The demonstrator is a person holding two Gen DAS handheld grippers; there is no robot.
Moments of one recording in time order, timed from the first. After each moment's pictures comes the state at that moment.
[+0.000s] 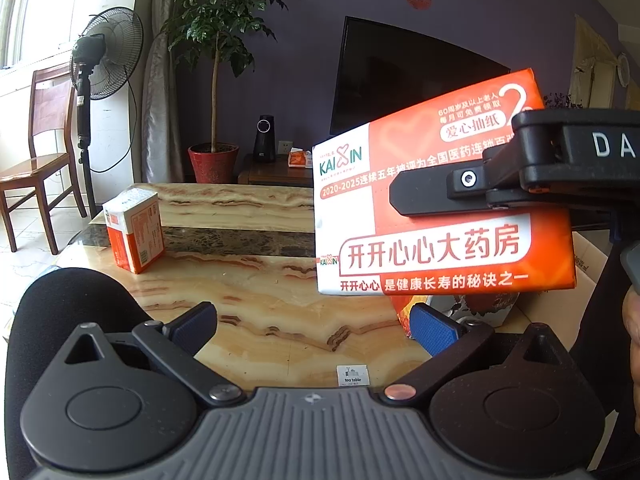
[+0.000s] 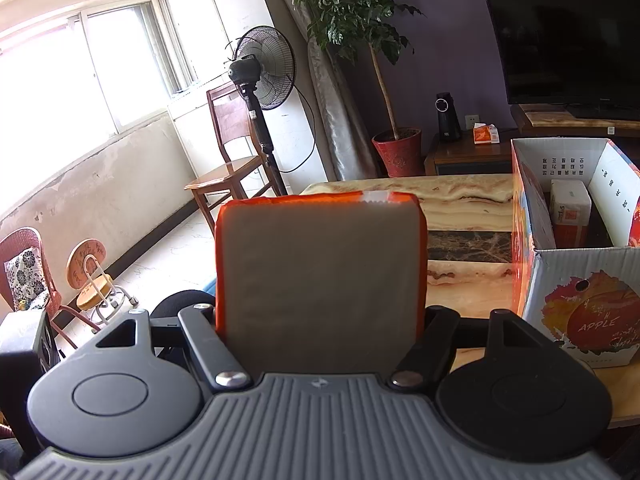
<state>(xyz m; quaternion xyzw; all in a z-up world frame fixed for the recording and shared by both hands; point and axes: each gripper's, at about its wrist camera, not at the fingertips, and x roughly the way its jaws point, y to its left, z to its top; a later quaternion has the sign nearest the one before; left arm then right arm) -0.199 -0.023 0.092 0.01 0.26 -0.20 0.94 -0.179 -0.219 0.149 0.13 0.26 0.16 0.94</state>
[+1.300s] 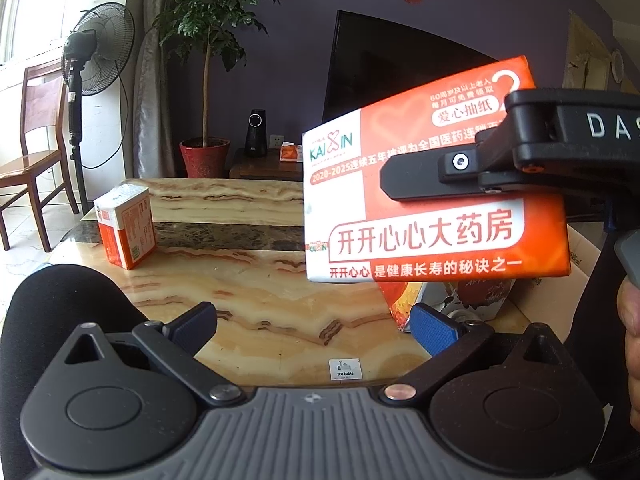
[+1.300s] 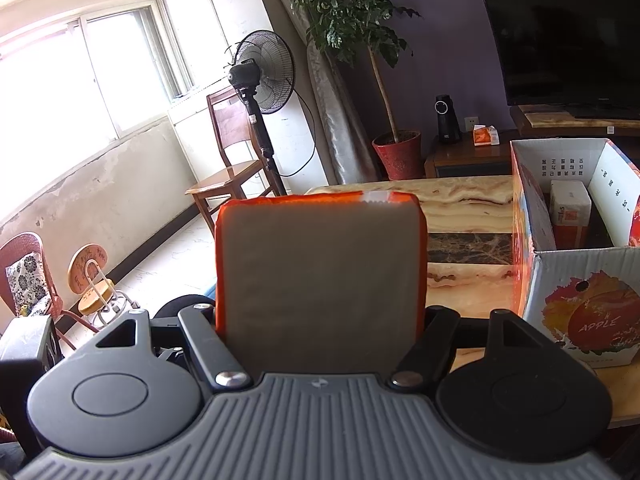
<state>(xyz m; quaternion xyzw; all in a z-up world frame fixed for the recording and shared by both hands) -0.199 -0.028 0.091 0.01 0.27 -0.21 0.94 -0.177 -0.224 0.149 0.13 0.26 0.16 0.94</state>
